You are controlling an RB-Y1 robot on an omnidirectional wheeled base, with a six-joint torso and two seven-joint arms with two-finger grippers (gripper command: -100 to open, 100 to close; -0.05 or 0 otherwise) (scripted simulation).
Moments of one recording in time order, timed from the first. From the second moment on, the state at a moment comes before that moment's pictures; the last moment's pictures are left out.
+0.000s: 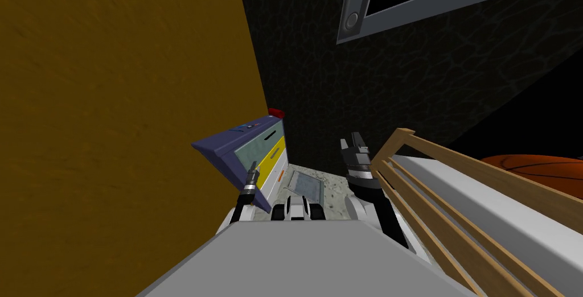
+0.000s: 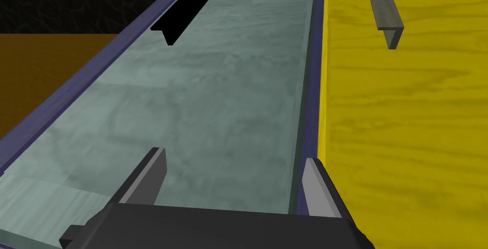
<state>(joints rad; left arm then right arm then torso) 0.30 0.16 0.02 -1.43 0.04 -0.64 0.05 0.54 -0.02 0.03 -2.36 0.03 -0.38 0.03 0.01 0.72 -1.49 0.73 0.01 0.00</state>
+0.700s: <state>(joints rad) 0.27 0.14 0.02 -1.28 0.03 -0.66 0.04 0.54 -0.02 0.03 -2.36 0.03 -0.38 0.03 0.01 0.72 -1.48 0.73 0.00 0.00</state>
